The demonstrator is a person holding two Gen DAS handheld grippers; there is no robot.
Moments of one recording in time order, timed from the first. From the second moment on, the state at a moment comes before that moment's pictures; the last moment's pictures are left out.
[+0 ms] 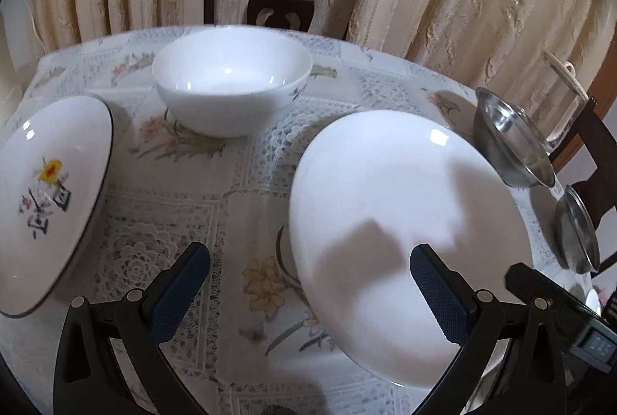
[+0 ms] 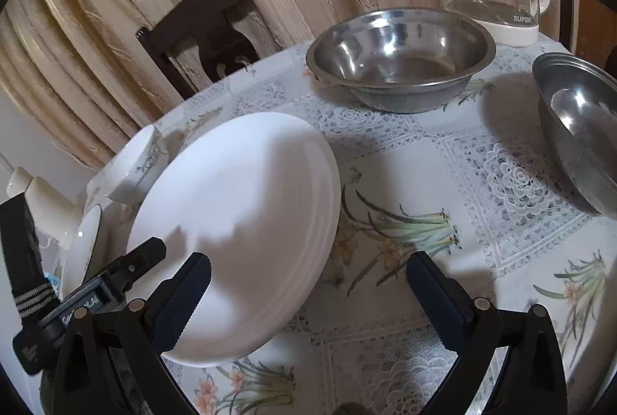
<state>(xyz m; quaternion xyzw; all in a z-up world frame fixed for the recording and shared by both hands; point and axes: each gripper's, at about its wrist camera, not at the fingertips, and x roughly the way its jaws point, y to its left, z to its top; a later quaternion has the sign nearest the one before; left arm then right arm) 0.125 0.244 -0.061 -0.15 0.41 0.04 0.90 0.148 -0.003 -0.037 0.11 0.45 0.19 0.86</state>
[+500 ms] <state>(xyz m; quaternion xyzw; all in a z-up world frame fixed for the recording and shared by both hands) 0.118 0.248 -0.062 -0.14 0.41 0.00 0.90 0.149 -0.010 -0.037 0.13 0.43 0.20 0.87</state>
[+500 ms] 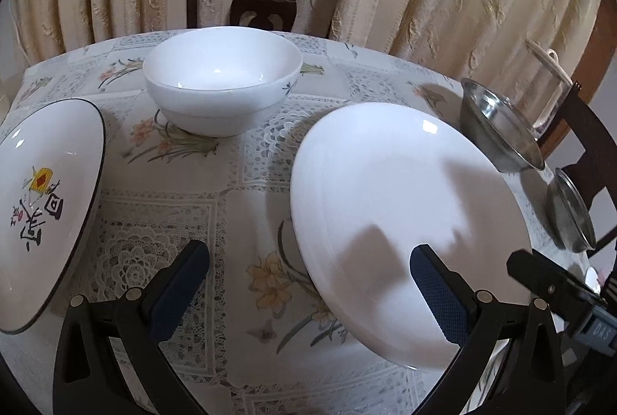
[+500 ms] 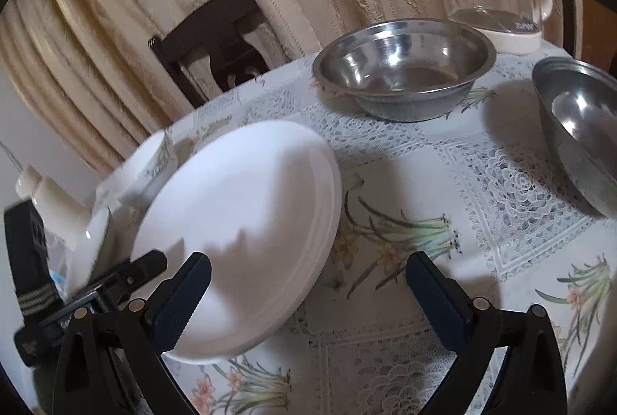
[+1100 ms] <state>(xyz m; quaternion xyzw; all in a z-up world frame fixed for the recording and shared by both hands) 0.119 0.263 -0.056 -0.23 0.35 -0.08 0.90 0.161 -0.004 -0.044 0.15 0.44 0.23 0.85</state>
